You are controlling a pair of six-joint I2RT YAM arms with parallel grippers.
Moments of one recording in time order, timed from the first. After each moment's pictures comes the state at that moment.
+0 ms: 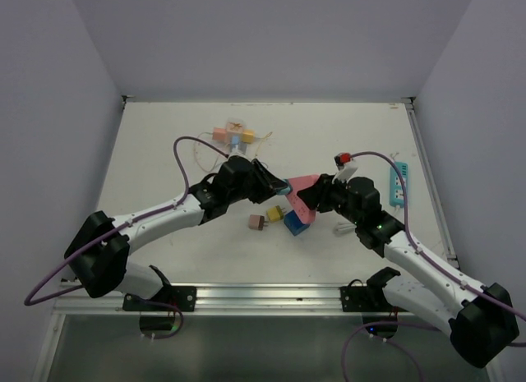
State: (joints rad) left arm -0.79 1.42 0.90 0.01 0.01 -1.27; right arm 0.54 0.91 0.52 0.05 -0.11 0.55
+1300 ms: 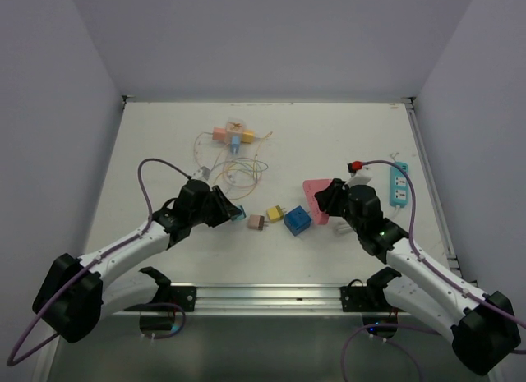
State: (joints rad) left arm -0.57 1.08 0.51 -0.11 0.09 -0.99; right arm 0.54 0.84 0.45 -0.02 0.18 0.56
